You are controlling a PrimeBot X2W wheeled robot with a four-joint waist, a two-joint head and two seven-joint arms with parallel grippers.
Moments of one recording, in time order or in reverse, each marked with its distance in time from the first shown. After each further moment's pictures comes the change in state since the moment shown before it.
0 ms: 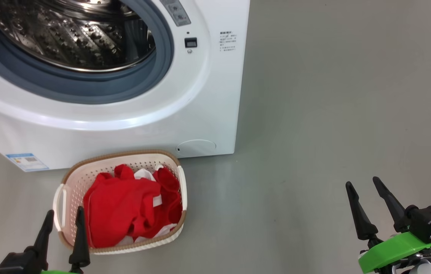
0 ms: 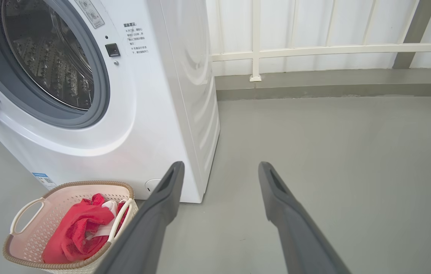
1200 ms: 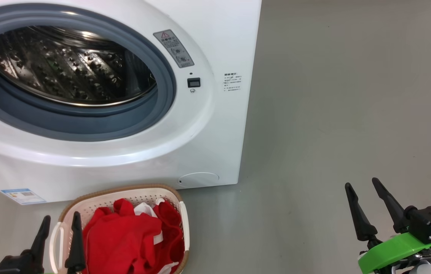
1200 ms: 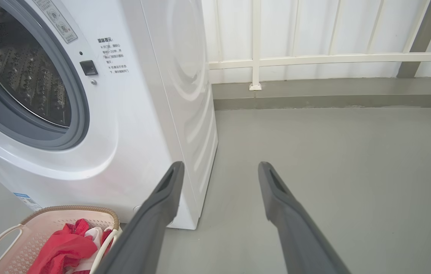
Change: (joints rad) left arm 0.004 0.027 -0.008 0.036 -0.022 0.007 0.000; right arm 0.002 -0.004 0.008 0.003 0.000 0.000 0.000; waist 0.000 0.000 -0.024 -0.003
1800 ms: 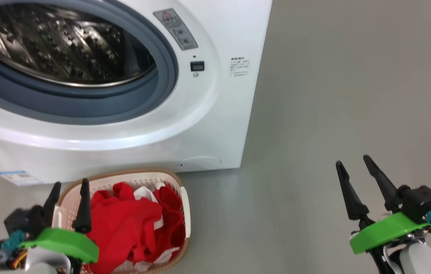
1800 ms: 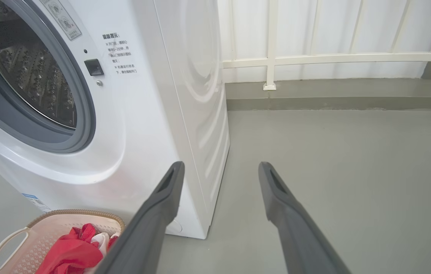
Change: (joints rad) left arm -0.299 0.084 -0.183 0.305 -0.155 0.018 0.000; right arm -0.104 0.012 0.030 0.004 -0.001 0.000 0.000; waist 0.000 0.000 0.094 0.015
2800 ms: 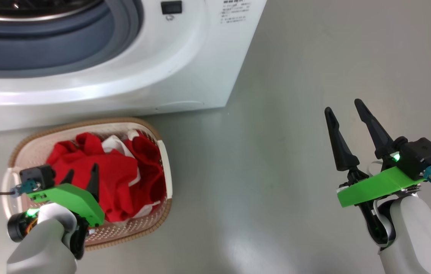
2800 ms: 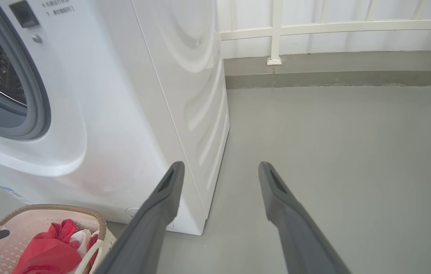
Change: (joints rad) left arm -0.431 0.005 -0.504 0.641 -0.499 -0.026 0.008; right arm -0.183 0.024 0.028 -0.030 -0.008 0.000 0.000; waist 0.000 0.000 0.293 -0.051
